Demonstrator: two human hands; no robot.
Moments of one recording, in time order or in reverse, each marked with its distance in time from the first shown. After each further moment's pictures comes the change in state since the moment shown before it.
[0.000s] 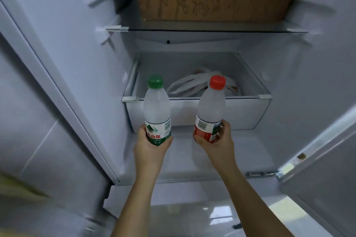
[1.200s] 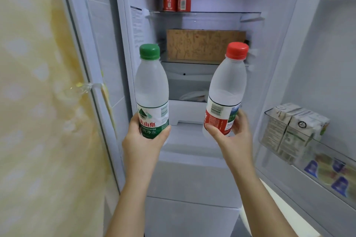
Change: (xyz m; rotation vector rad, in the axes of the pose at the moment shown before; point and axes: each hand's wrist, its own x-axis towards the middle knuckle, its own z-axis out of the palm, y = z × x) left_hand -0.259 0.123 -0.104 -0.086 0.301 0.334; right_hand -0.203 -0.134 -0.147 0.261 -0.036 -0.389
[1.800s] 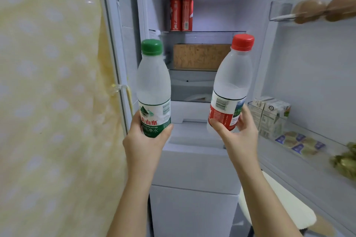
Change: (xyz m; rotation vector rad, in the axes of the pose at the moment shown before) left_hand -0.085 0.069 -0.091 -0.012 0.039 0.121; right_hand -0.098 -0.095 -0.026 0.040 0.007 -0.144
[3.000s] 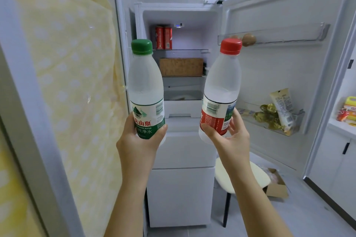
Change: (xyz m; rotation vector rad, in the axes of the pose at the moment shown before) left_hand -0.146 0.102 -0.182 -0.160 -0.114 0.105; right_hand -0.221 -0.174 -0.037 -0.046 0.101 -0.069
